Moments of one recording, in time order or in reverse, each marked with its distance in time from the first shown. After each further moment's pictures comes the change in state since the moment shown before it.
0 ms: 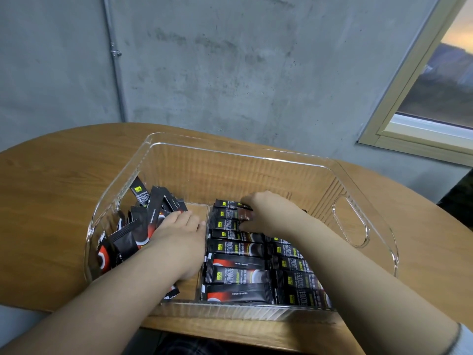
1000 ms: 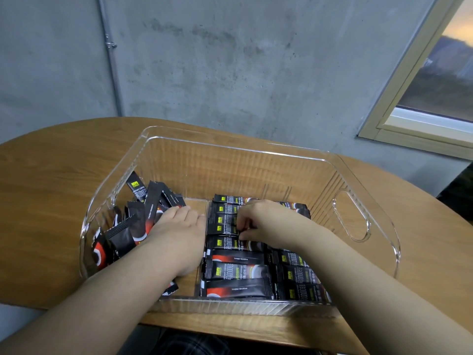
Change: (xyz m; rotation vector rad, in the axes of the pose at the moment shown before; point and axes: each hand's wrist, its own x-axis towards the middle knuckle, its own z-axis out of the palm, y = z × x) left_hand -0.001 -0.001 0.003 -0.052 0.093 0.006; right_hand -0.012 0.006 0.018 0.115 -0.009 -0.169
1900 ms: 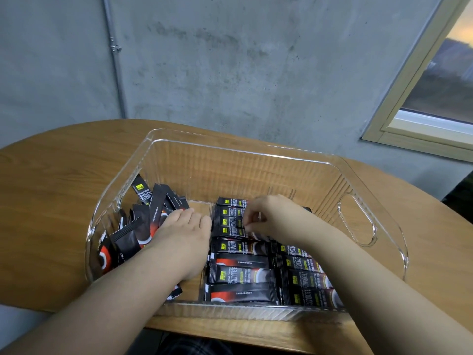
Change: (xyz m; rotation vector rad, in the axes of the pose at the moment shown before) left_hand -0.002 0.000 0.001 -0.080 0.064 0.001; right_hand -0.001 0.003 -0.010 0.095 0.061 0.057
